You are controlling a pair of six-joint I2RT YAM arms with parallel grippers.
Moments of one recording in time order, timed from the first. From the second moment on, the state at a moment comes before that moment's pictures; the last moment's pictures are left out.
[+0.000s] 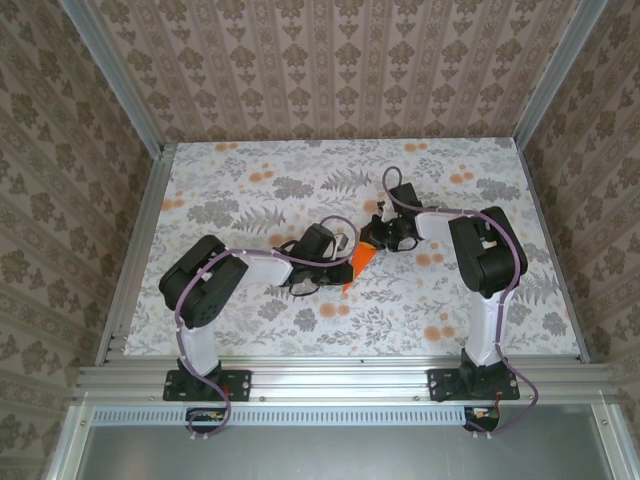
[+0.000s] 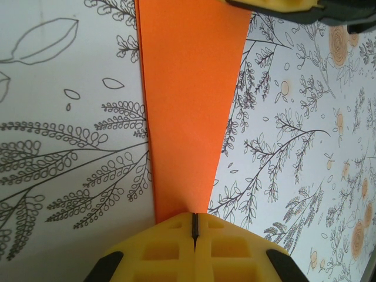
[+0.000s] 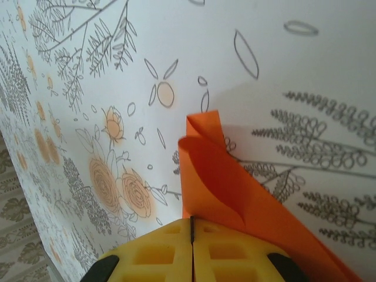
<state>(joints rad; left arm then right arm) -0.82 1.87 0.89 0.11 0.41 -0.68 0.26 2.02 1.15 -0.18 -0.58 0.68</state>
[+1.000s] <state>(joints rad) -0.83 1.85 0.88 0.07 0.41 -0.68 0.37 1.76 0.98 -0.23 -0.44 0.77</state>
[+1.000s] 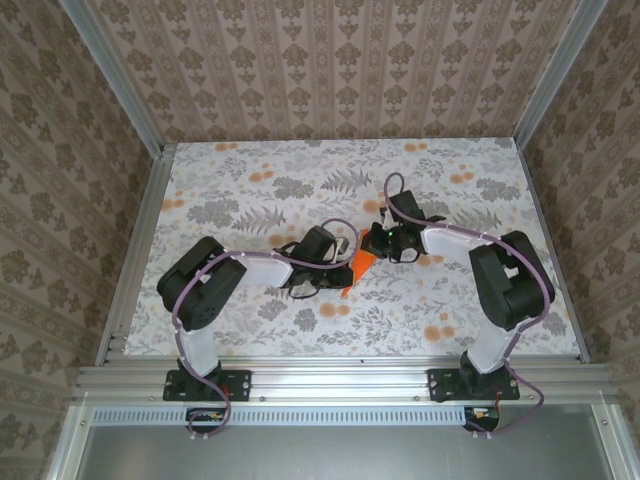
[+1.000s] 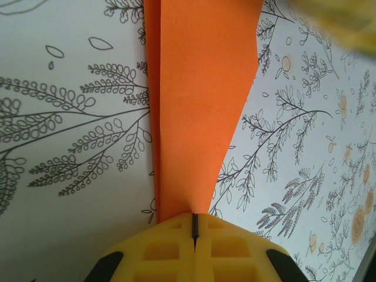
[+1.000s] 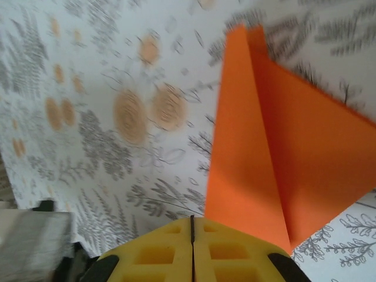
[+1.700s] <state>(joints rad) -0.83 1.85 0.87 0.08 0.42 -0.68 0.39 1.94 1.06 -0.15 -0.49 0.78</state>
